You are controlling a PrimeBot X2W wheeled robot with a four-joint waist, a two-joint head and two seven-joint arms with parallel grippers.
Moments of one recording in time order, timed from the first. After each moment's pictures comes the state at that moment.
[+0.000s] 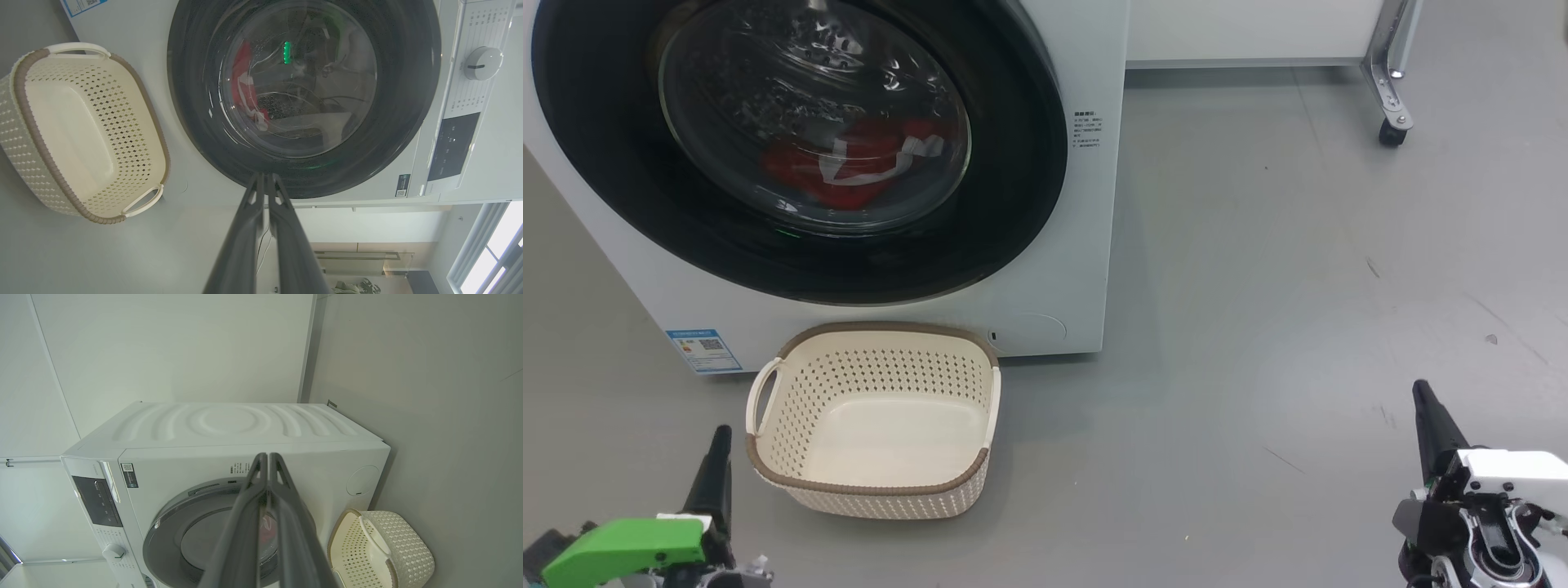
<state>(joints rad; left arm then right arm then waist) -0.05 0.09 0.00 0.27 -1.70 -0.12 0.04 -0.05 -0.09 -0.06 0.27 1.68 0.12 0.05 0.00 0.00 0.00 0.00</state>
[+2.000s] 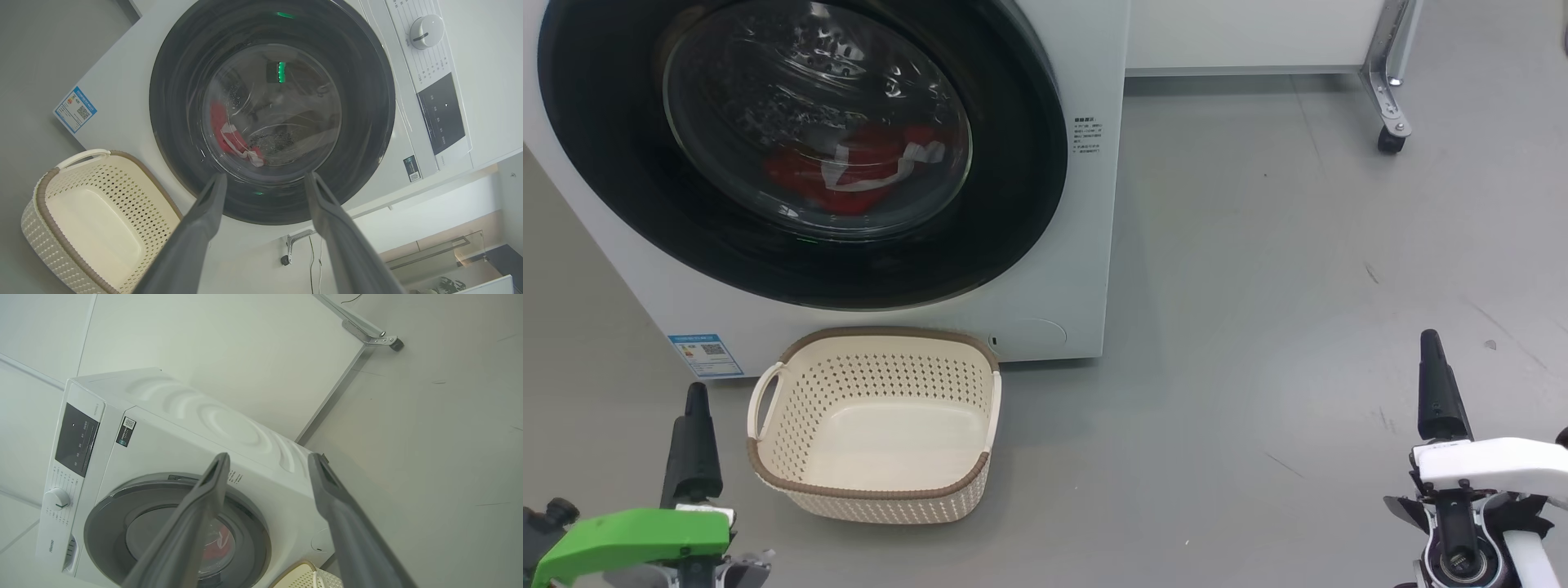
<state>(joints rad) -0.02 0.05 0.03 0.15 -1.29 -0.12 -0.11 0.00 -0.05 -0.02 0.09 1.19 0.10 -0.10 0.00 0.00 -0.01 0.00</state>
